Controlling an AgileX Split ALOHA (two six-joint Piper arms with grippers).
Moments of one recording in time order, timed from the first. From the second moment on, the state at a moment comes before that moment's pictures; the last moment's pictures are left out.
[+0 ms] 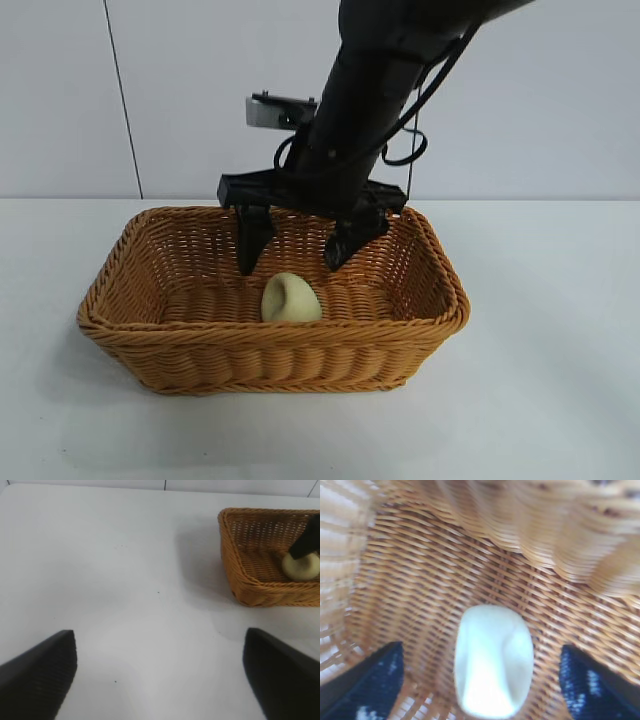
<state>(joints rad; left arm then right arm) -0.02 -0.01 -0.49 -0.05 1.07 -0.02 0.56 2.09 -1.60 0.20 0.78 0.07</state>
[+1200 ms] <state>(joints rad) -0.02 -0.01 -0.49 -0.05 1.07 -0.02 0.00 2.06 -1.90 -0.02 1.21 0.12</state>
